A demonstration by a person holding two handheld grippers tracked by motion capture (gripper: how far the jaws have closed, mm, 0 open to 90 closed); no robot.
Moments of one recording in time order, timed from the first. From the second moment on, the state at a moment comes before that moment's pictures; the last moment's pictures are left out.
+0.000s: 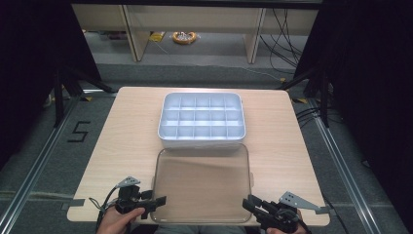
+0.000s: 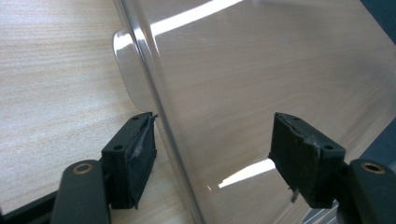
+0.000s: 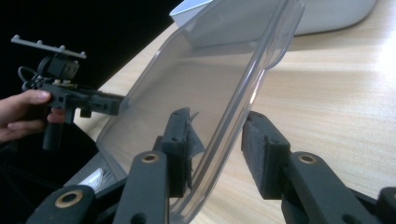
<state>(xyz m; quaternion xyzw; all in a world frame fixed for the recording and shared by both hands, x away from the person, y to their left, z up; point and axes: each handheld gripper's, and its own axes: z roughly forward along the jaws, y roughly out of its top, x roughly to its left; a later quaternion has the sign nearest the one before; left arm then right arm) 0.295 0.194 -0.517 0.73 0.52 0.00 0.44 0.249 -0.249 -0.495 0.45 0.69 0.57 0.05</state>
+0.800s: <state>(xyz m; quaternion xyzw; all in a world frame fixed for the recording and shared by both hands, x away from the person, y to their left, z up) 0.295 0.198 -0.502 0.73 0.50 0.03 0.47 0.258 -0.250 -0.506 0.52 0.69 0.49 0.06</state>
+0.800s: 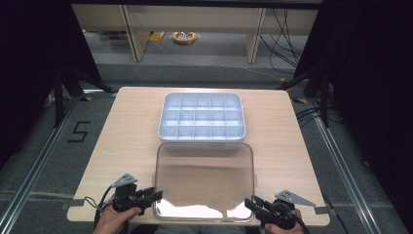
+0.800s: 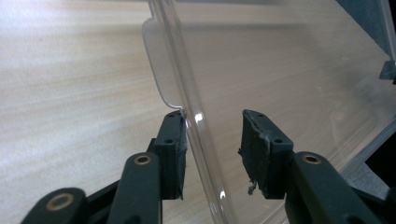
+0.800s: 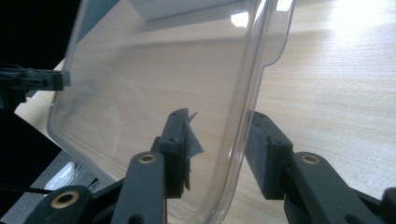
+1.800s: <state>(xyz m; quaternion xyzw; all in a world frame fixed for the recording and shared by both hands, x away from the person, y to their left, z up) 0.358 0.199 -0.440 0.71 0.48 0.11 0.50 0.328 -0.234 -0.470 0.53 0.68 0.51 0.11</state>
